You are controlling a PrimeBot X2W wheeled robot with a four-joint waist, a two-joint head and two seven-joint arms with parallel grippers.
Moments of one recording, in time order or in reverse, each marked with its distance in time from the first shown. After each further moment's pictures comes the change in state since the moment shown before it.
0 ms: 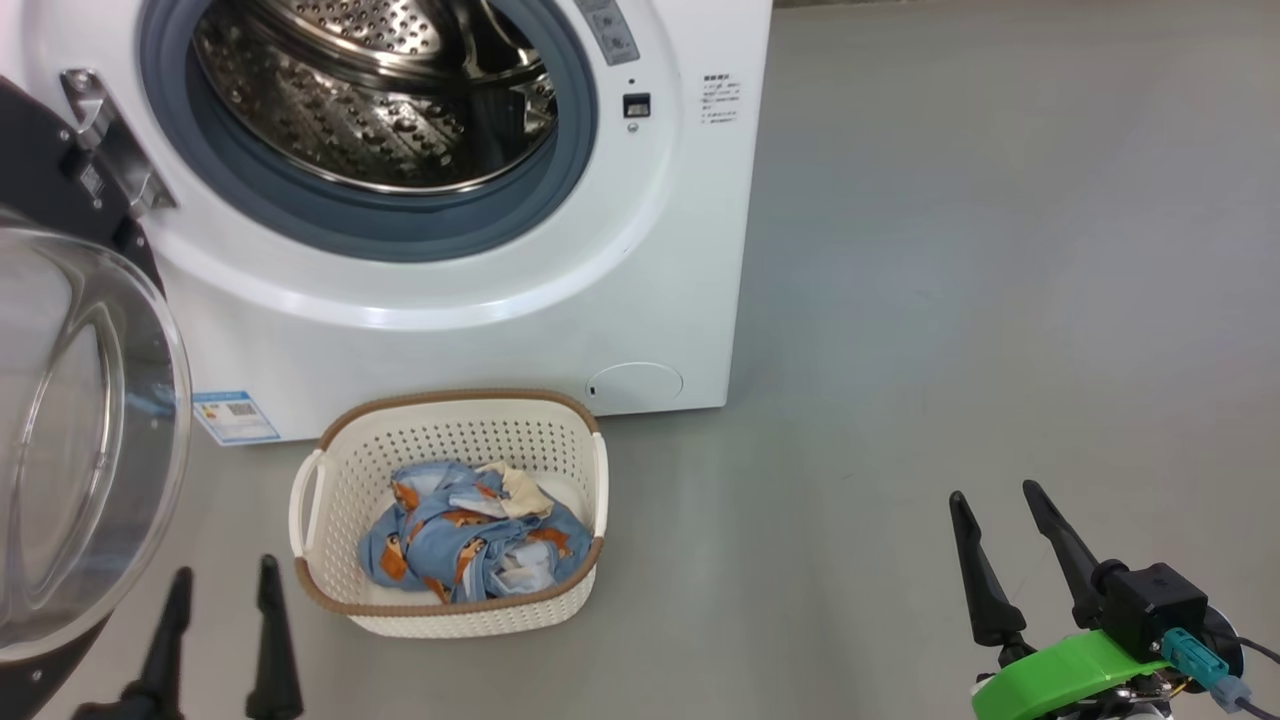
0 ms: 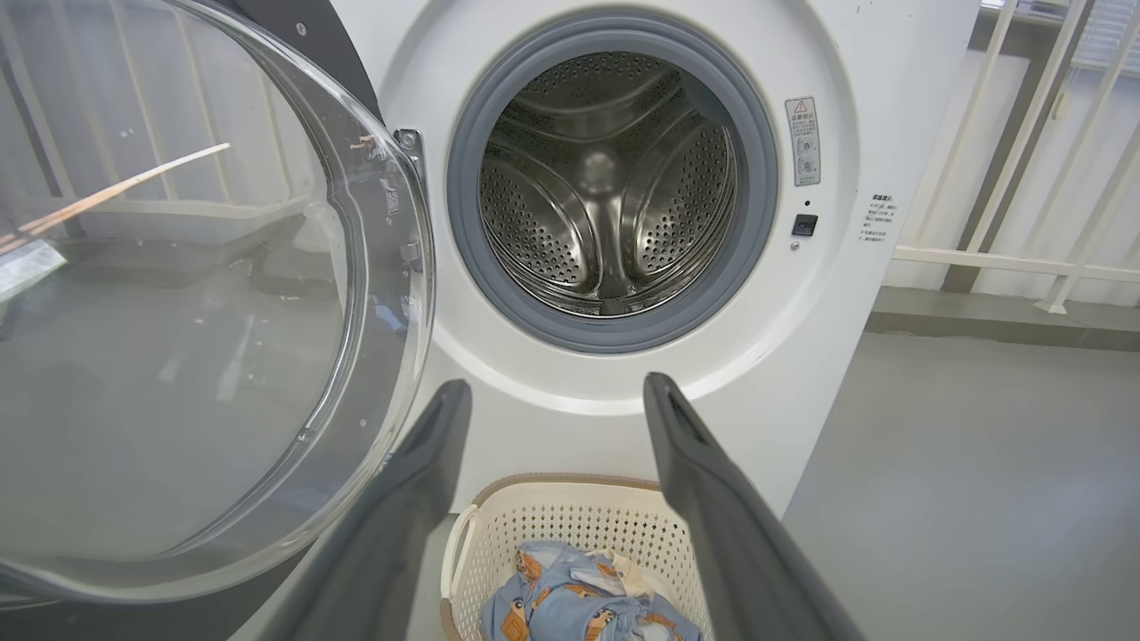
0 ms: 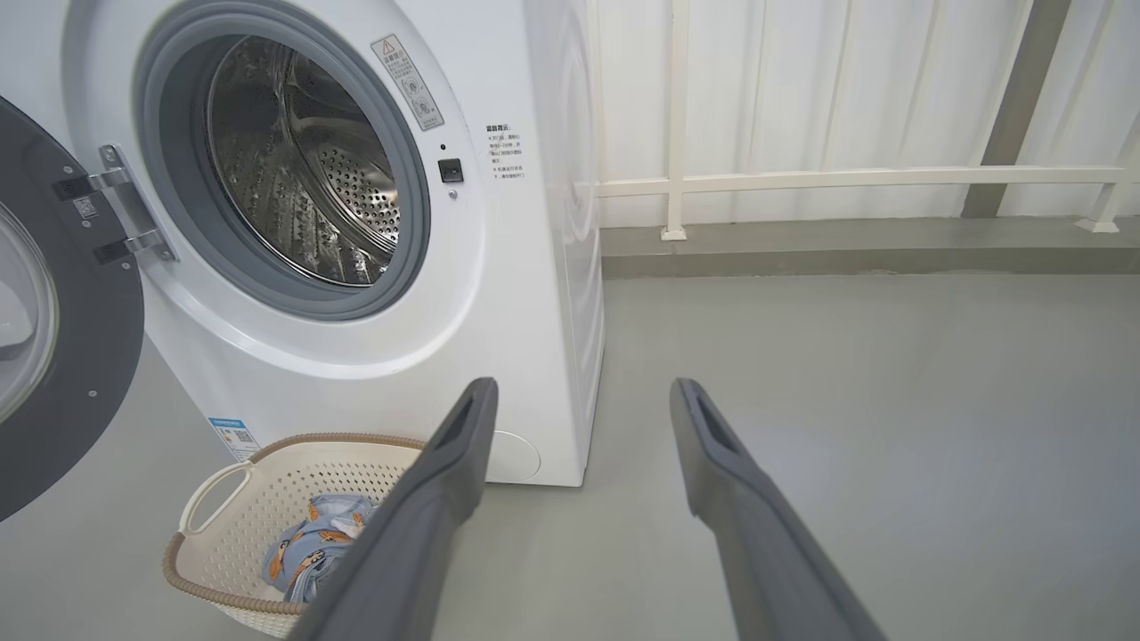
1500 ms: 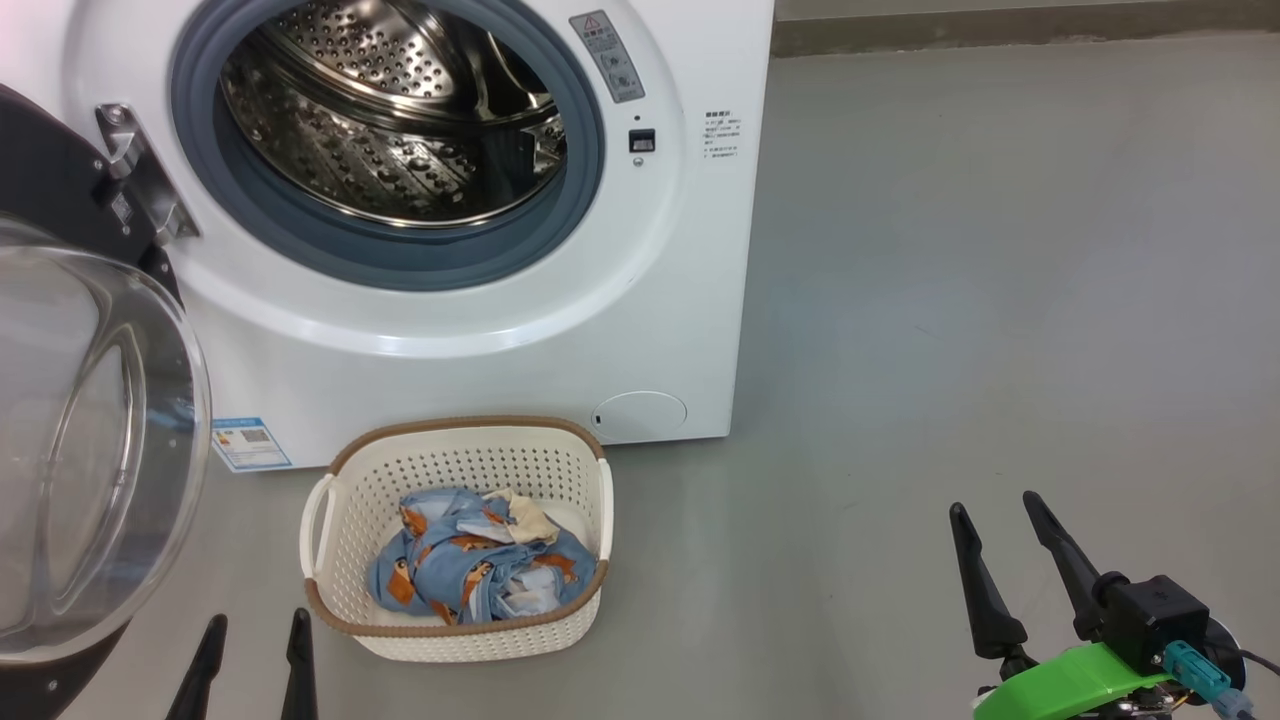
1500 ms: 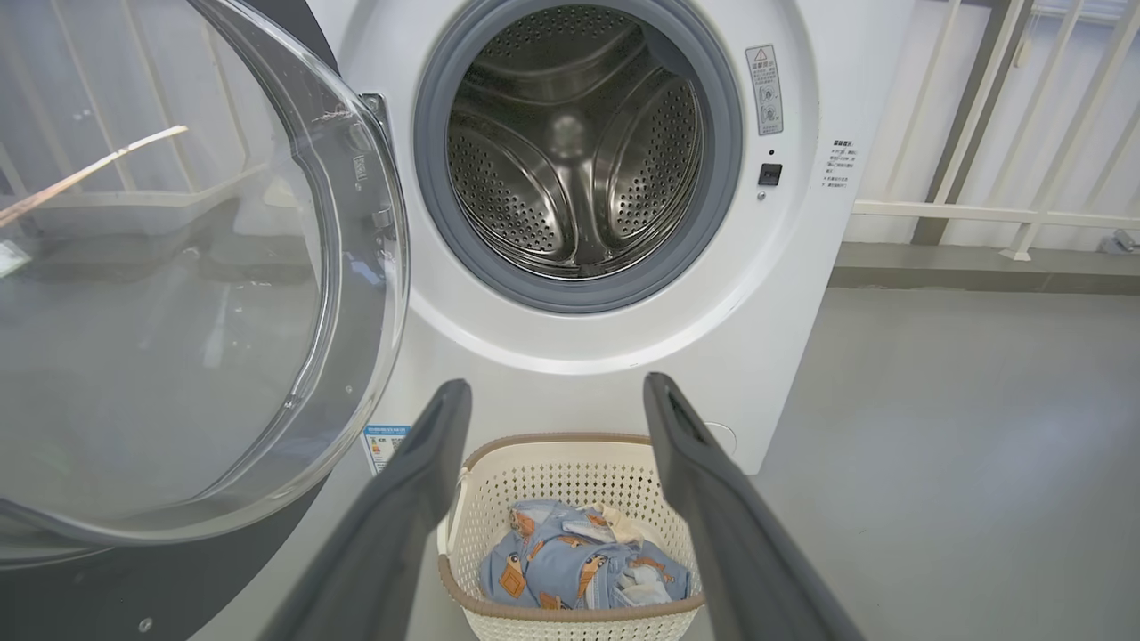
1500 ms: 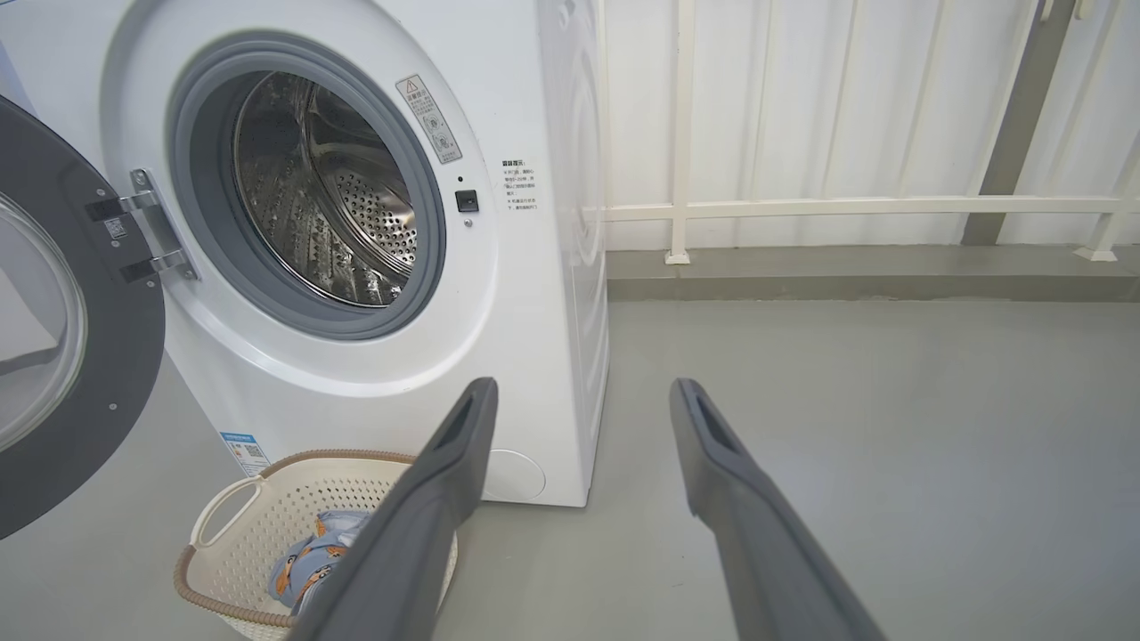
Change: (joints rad) left arm 0.056 0.019 -0.032 0.043 0.037 -0.044 0.000; right arm 0.024 0.002 0.000 -0.018 -0.002 0.000 0.000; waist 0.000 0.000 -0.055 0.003
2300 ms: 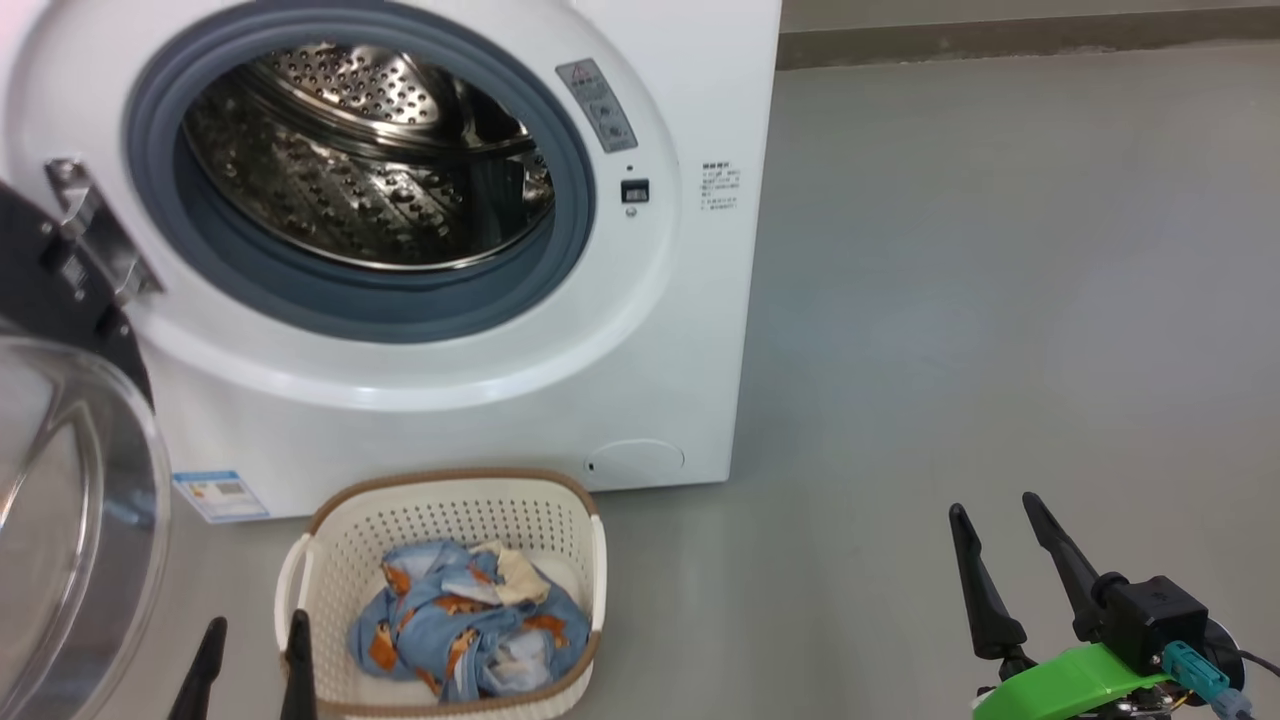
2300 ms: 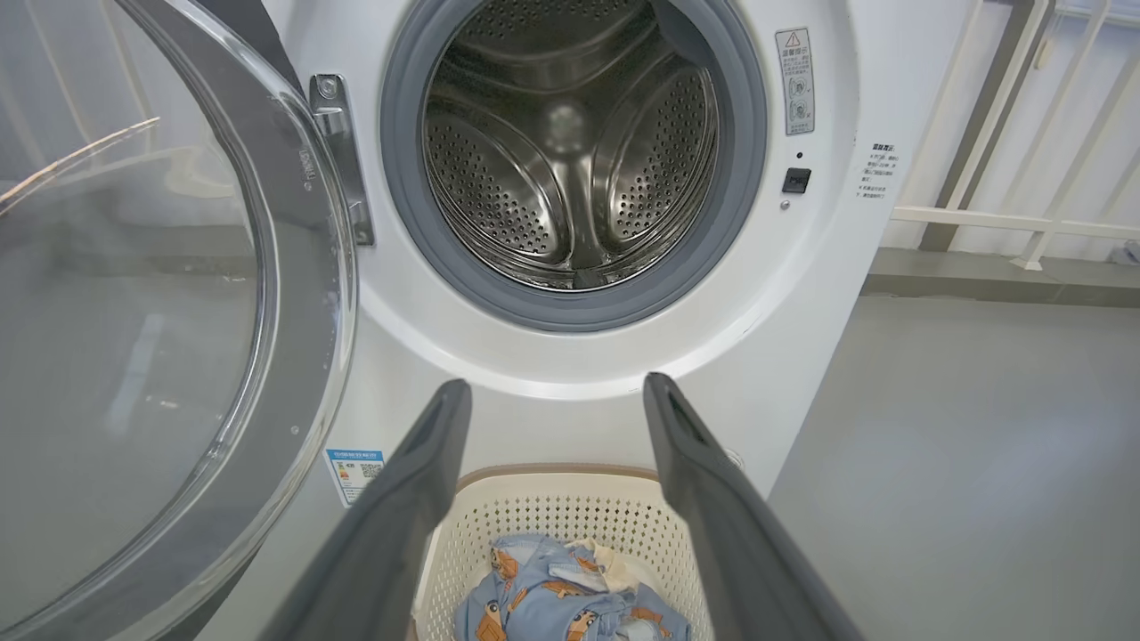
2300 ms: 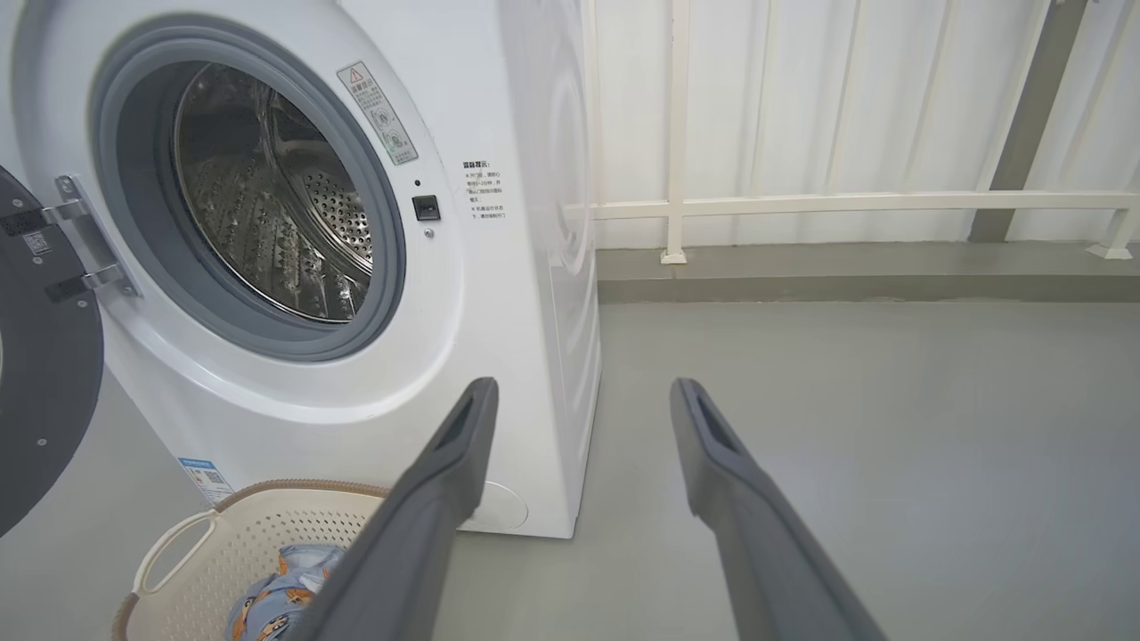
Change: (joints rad) left arm -0.001 -0.006 0.001 0.010 -0.014 0.000 0.000; right arm 0.000 0.001 0.000 0.003 0.000 0.000 0.000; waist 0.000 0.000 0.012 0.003
